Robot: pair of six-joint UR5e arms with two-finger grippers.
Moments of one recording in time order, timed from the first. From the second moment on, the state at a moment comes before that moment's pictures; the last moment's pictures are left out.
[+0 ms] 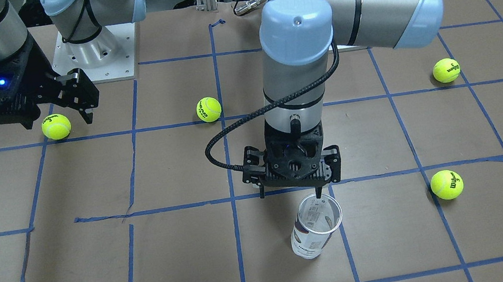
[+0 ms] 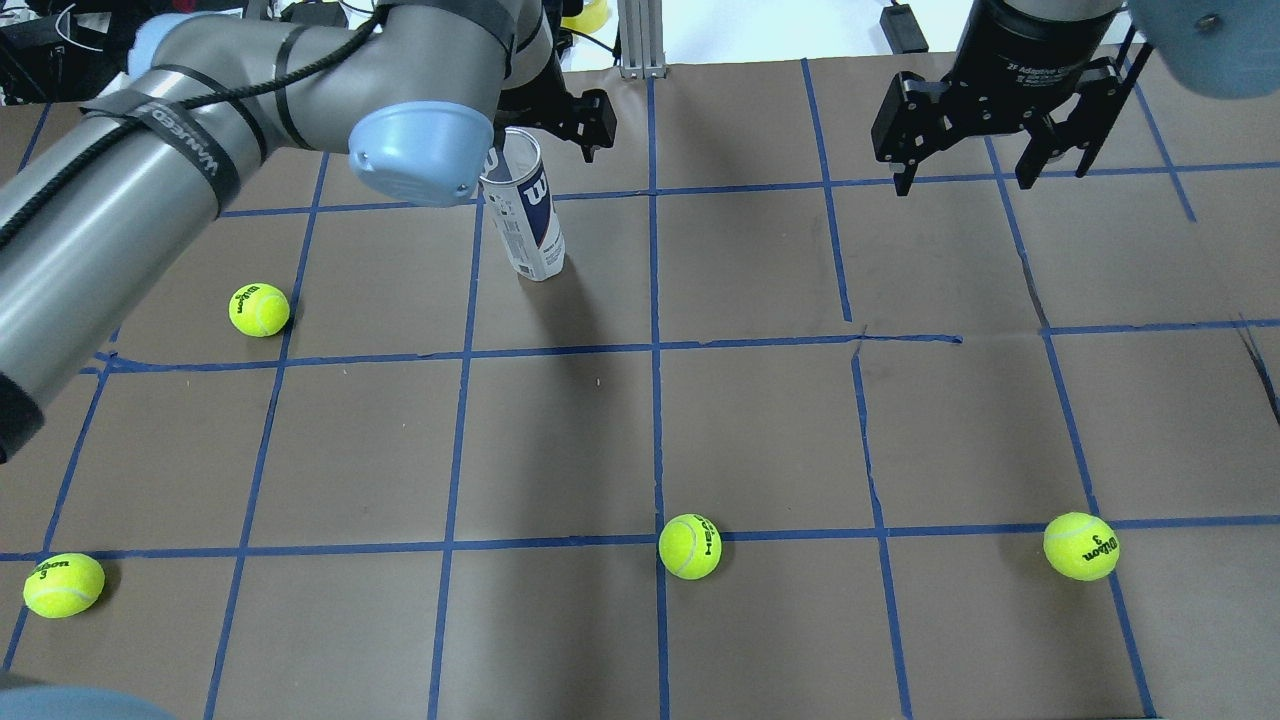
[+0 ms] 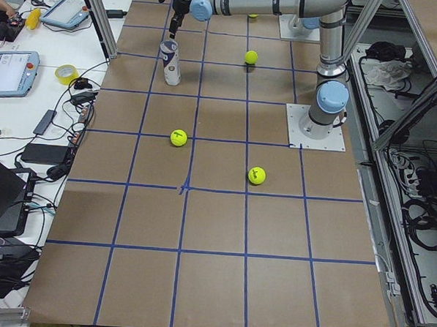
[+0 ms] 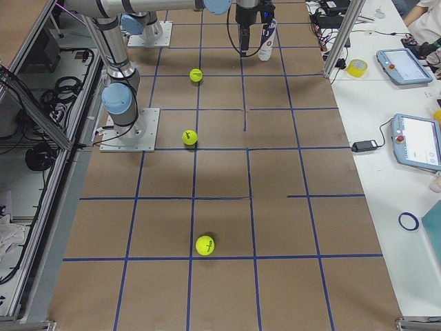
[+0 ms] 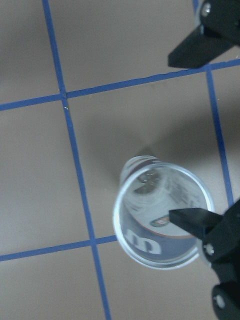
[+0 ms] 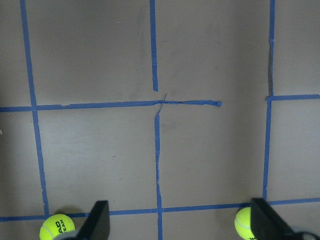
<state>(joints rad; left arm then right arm) -1.80 -1.92 -1.39 -1.14 1.63 -0.05 1.58 -1.51 1.45 -1.50 -1.62 0.04</state>
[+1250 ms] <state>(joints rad) -1.51 -1.69 -1.43 -1.54 1.67 -0.01 1.58 -1.51 1.44 -1.58 -1.61 0.04</state>
